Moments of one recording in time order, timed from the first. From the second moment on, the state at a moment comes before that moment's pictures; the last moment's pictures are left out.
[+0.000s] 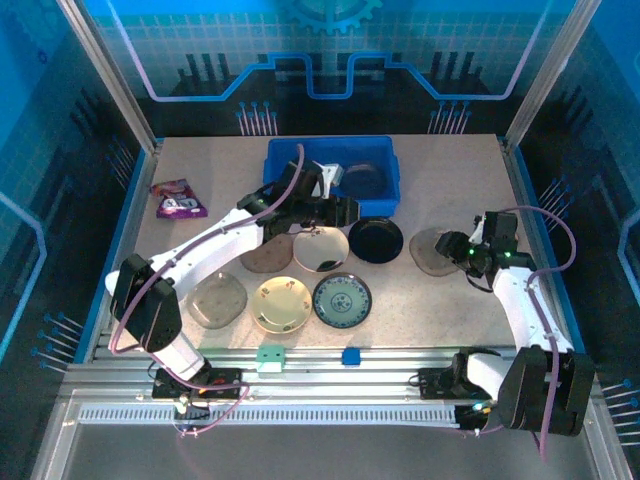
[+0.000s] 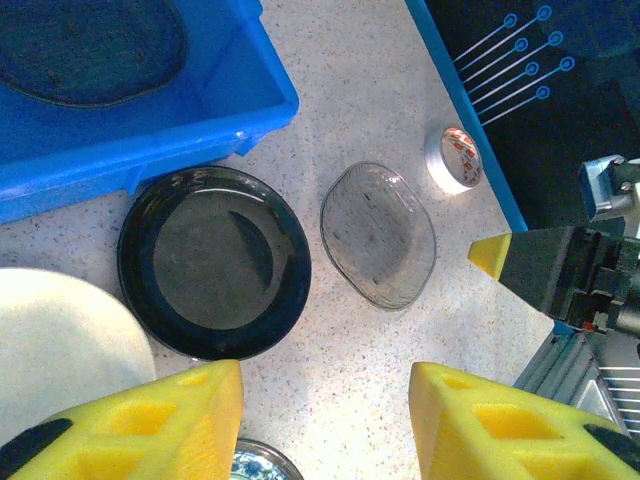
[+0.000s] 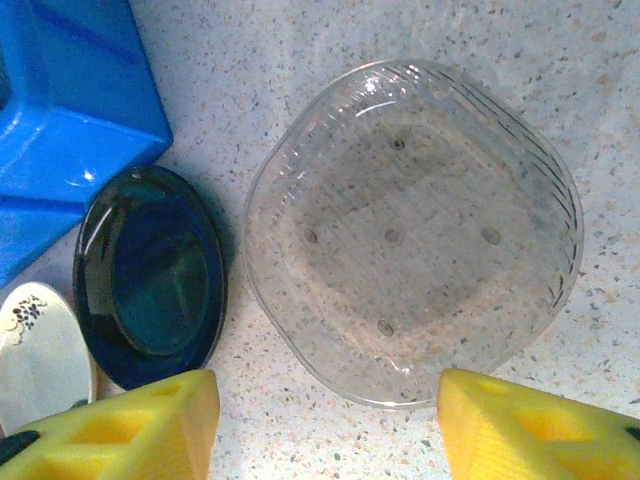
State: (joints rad) left arm -0.63 1.63 1.38 -0.39 0.30 -0.56; right arm -0.16 1.10 0.71 -0.56 -0.28 0.48
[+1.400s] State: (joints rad) left arm -0.57 1.59 1.11 -0.23 0.35 -0.64; right arm -0.28 1.41 0.68 -0.46 -0.20 0.53
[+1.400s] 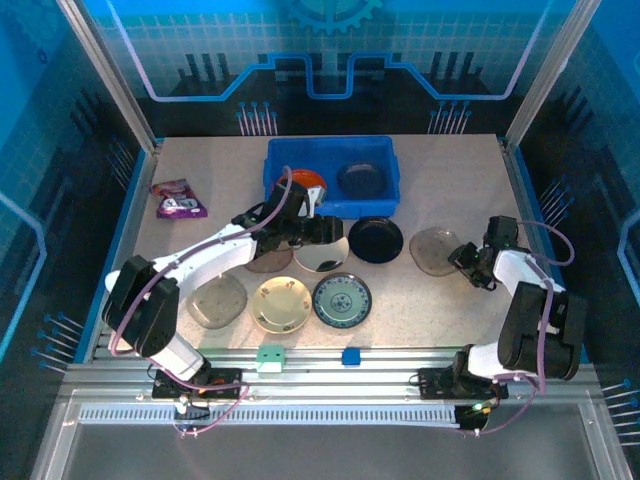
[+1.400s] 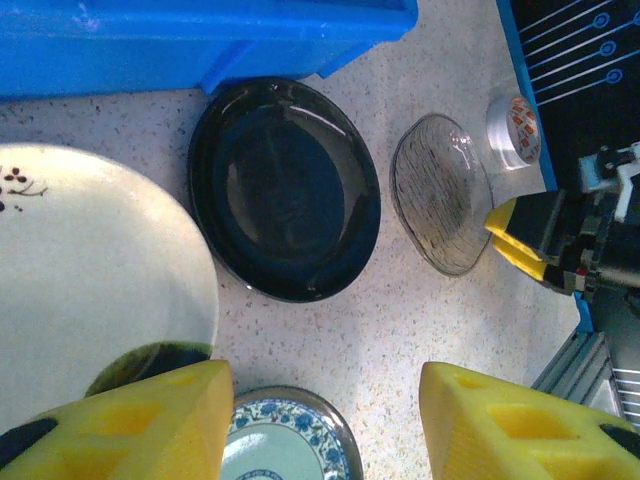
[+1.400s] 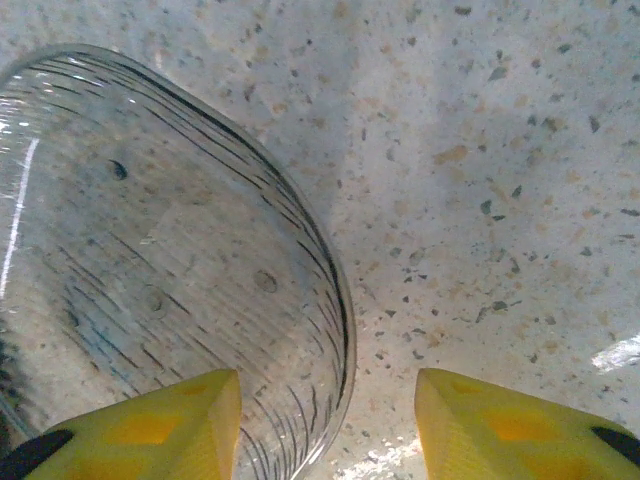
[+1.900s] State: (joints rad) left arm -0.56 1.62 1.13 -0.23 0.36 -0.64; right arm -0.28 1.48 0.68 -0.38 -0.21 0.56
